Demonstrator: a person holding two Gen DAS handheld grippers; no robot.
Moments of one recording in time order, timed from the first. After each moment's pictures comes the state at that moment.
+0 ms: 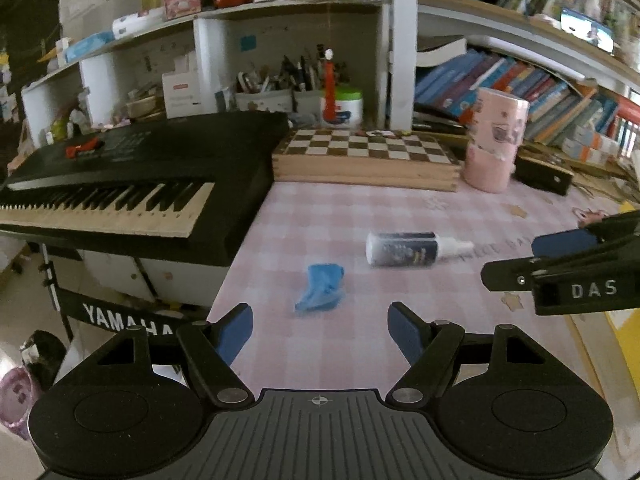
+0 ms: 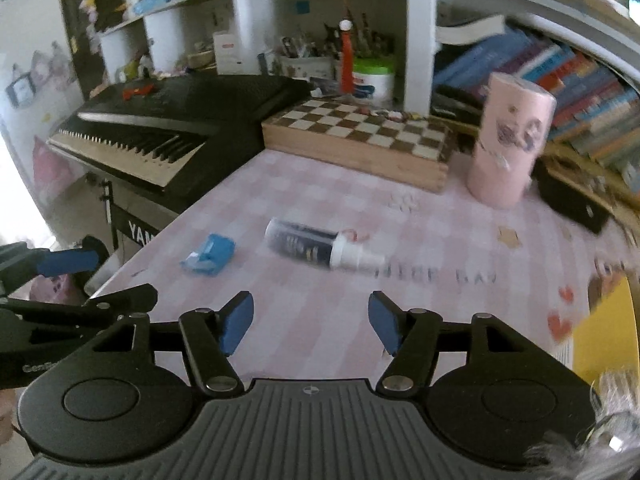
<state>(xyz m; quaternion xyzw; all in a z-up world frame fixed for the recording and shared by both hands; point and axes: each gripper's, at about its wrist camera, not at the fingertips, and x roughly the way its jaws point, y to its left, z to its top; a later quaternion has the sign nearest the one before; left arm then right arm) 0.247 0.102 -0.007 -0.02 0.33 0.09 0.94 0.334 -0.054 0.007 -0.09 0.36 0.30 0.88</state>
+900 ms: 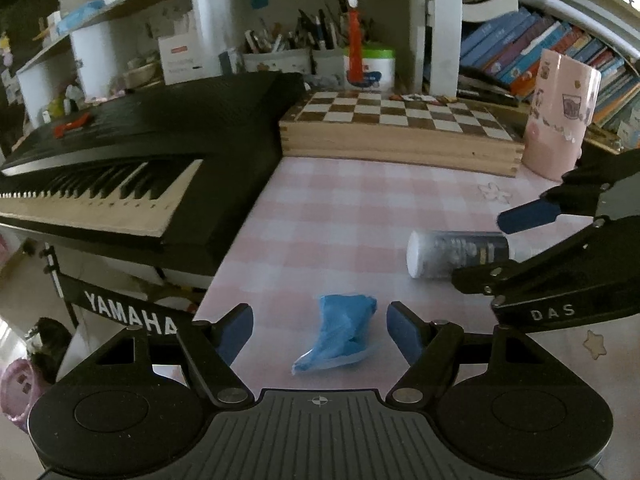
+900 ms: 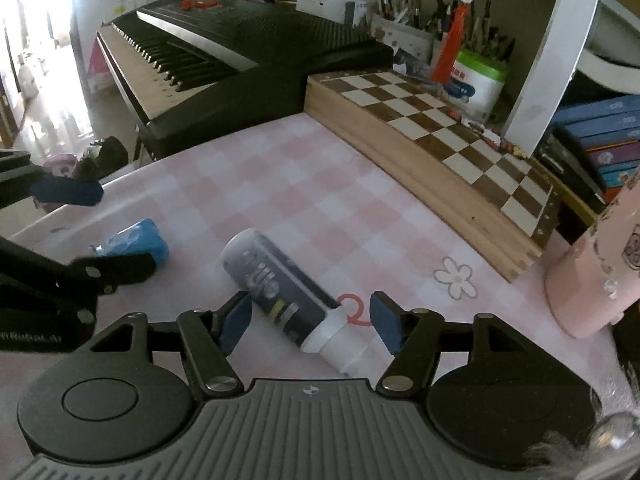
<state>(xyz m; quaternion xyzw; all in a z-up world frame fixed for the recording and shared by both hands) 0.337 0.116 -0.053 -0.02 0.37 0.13 0.92 0.449 0.011 -0.052 -0.24 0.35 0.40 0.81</state>
